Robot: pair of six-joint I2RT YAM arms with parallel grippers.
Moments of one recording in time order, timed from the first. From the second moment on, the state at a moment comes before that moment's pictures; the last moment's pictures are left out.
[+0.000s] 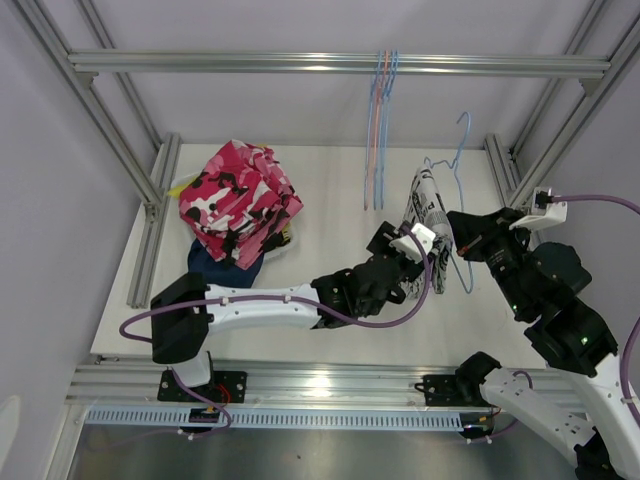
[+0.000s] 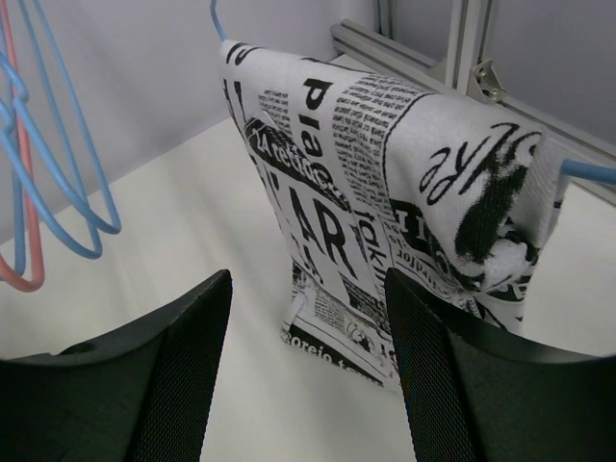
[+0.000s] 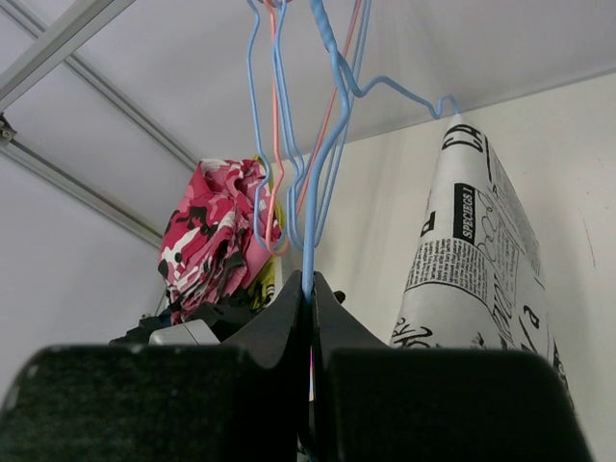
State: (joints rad) left arm -1.31 1.71 1.27 0.35 -0.74 0.12; right arm 0.64 0.63 1.15 -0.51 0.35 0.57
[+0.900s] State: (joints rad) left arm -1.30 1.78 1.29 0.33 -0.67 0.04; right arm 0.64 0.59 1.12 -0.51 0.32 0.60
